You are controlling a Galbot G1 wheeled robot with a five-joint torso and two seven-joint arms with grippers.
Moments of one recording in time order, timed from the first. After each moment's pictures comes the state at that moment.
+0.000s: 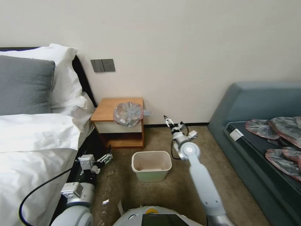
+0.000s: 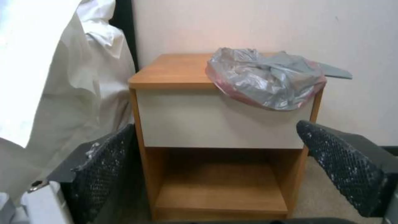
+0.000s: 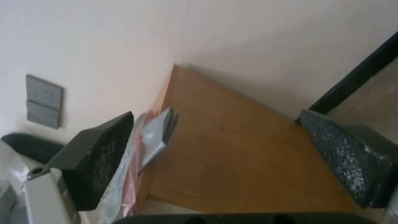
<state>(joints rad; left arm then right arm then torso) 1.90 -1.44 -0.65 -2.50 -0.19 0.15 -0.11 -0.92 1.42 0.33 1.74 1.29 -0.24 0.28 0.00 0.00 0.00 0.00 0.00</state>
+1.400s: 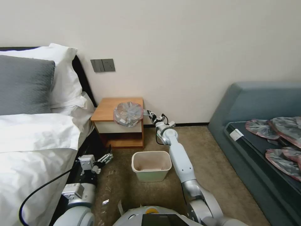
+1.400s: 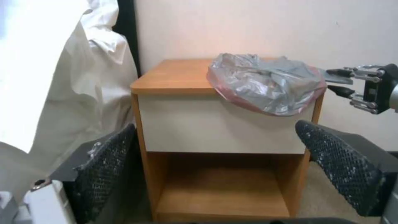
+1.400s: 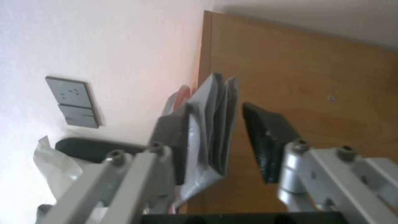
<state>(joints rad) 1.89 -1.49 -0.63 -2.50 -0.14 0.13 -0.09 -0.64 1.61 0.32 1.31 1.44 -0.30 0.12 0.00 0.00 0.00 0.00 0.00</state>
